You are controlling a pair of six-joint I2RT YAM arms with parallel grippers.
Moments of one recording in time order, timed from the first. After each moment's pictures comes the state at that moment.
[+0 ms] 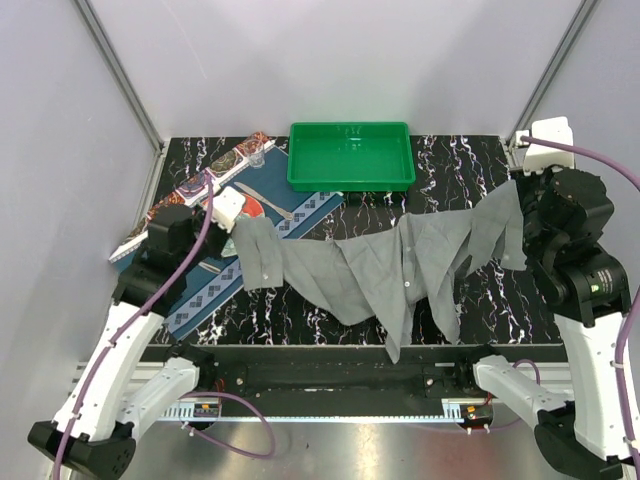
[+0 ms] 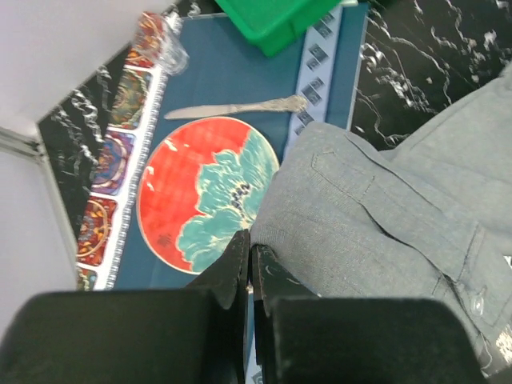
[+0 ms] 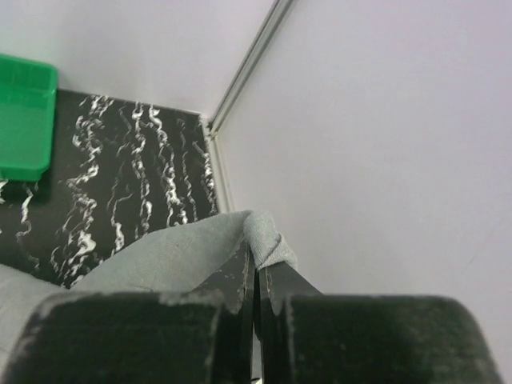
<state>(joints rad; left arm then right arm) -0.34 0.79 0.94 -0.62 0.07 0.38 0.28 0.91 1.53 -0.75 0.59 -0.40</state>
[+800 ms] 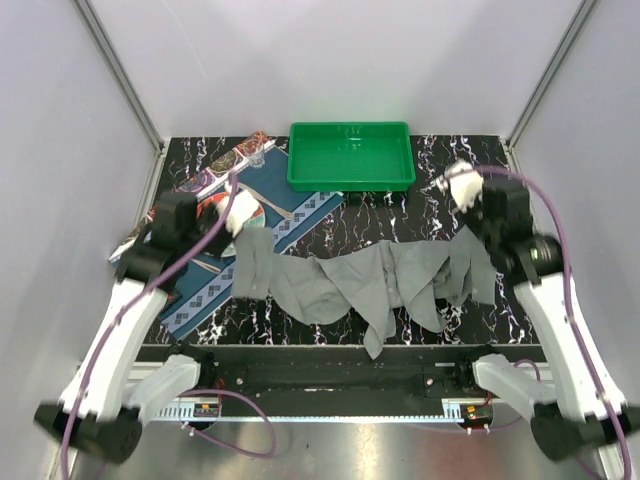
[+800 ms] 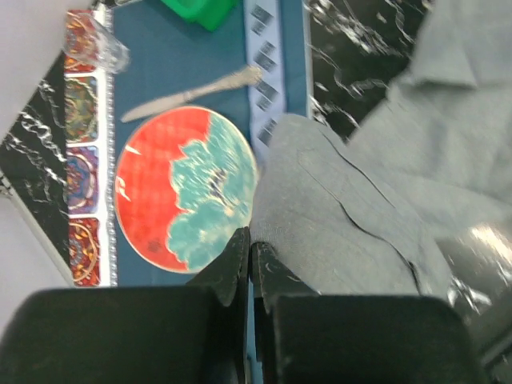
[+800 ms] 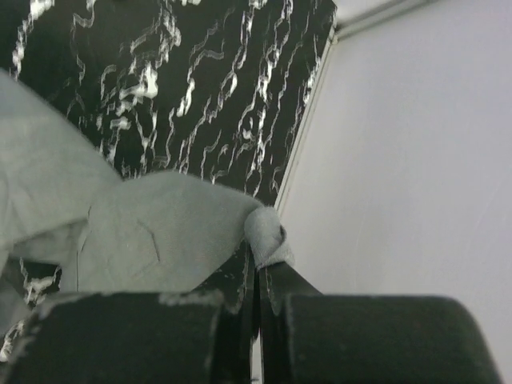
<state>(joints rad) -0.28 0.83 1.03 -0.81 0.27 0.60 0.27 0.90 1.16 -0.84 0.35 -0.61</state>
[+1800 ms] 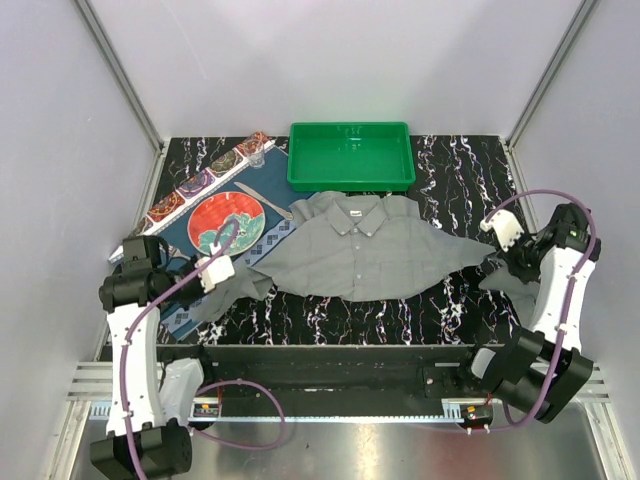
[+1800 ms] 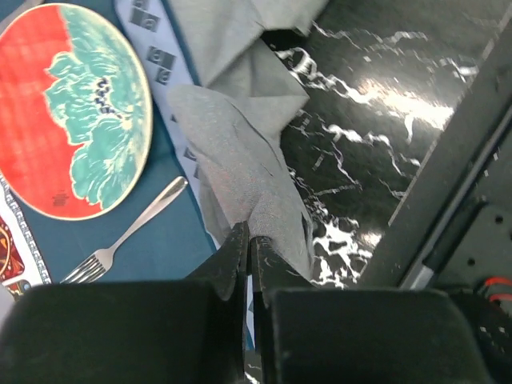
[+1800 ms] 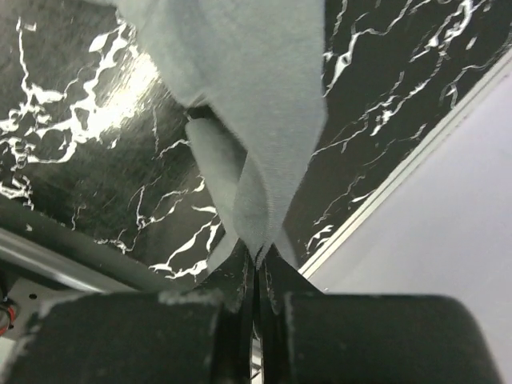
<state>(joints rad) 0.24 0.79 0.89 -1.20 0.69 1.26 -0.52 1.18 1.07 -1.07 -0.34 -1.24</state>
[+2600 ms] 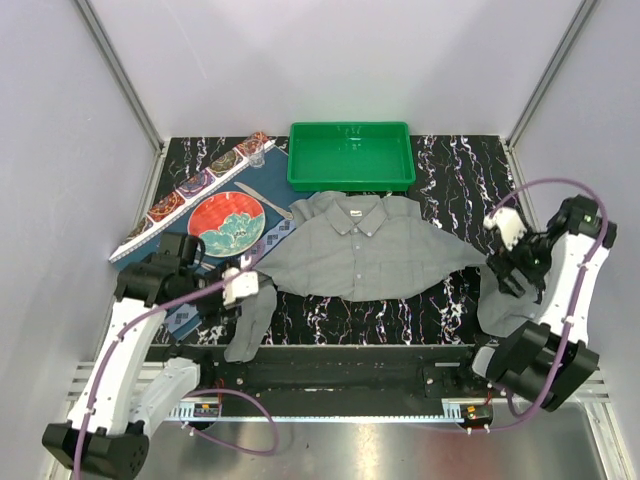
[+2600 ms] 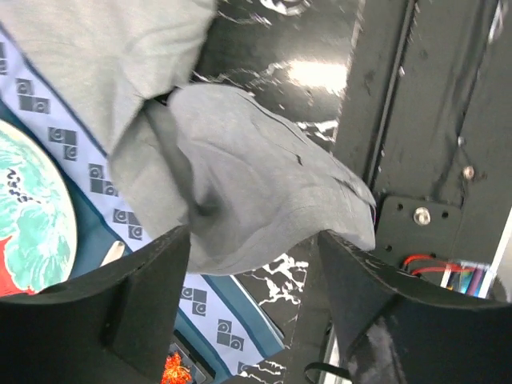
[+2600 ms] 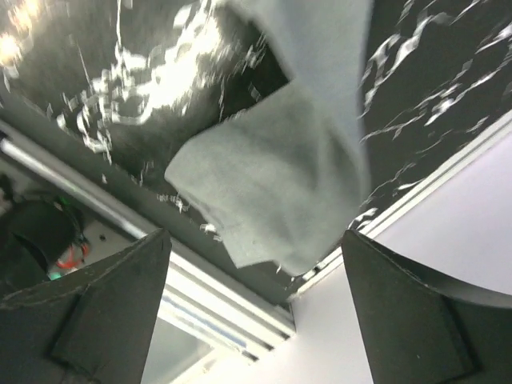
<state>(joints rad) -0.19 0.79 0.91 -1.34 0.59 1.21 -0.54 1.20 1.15 -1.33 -0.31 -1.35</state>
